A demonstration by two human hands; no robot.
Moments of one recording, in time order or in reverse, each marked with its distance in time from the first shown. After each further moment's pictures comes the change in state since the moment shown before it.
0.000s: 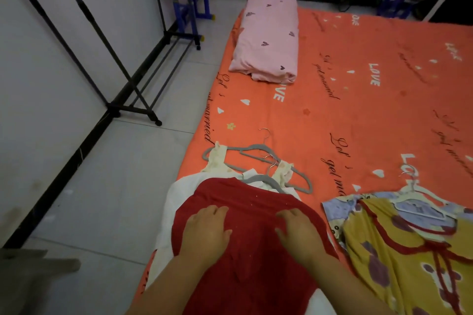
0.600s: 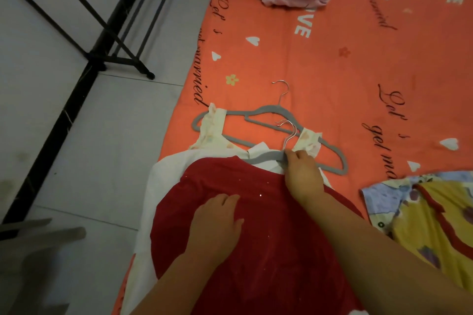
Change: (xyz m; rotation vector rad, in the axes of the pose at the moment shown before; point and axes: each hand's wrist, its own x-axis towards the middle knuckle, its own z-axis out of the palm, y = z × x) left_hand 0.094 -0.015 0.097 -0.083 -0.095 -0.045; right_hand 0.185 0.046 0.076 -0.036 0.098 0.042
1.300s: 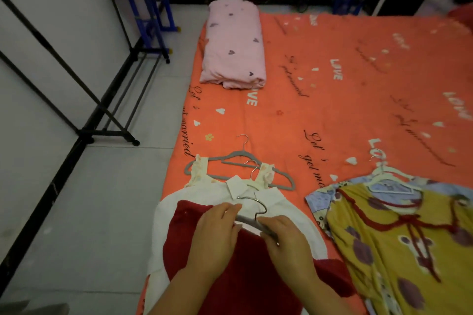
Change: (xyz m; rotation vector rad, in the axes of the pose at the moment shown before) left_hand -0.108 0.053 -0.102 -0.088 0.287 0.329; right_hand -0.240 -0.074 -0.123 0.436 0.318 -0.080
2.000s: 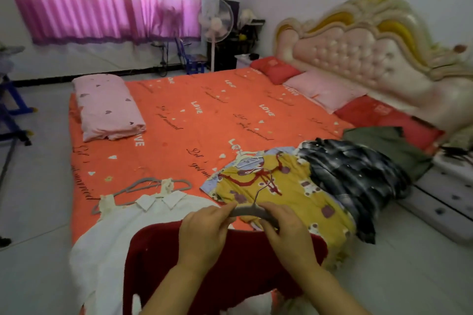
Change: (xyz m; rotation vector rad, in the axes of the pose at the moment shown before) left_hand -0.215 0.165 -0.085 -0.186 0.207 0.732; right_hand -0.311 -0.083 -0.138 -0.186 0.612 0.193
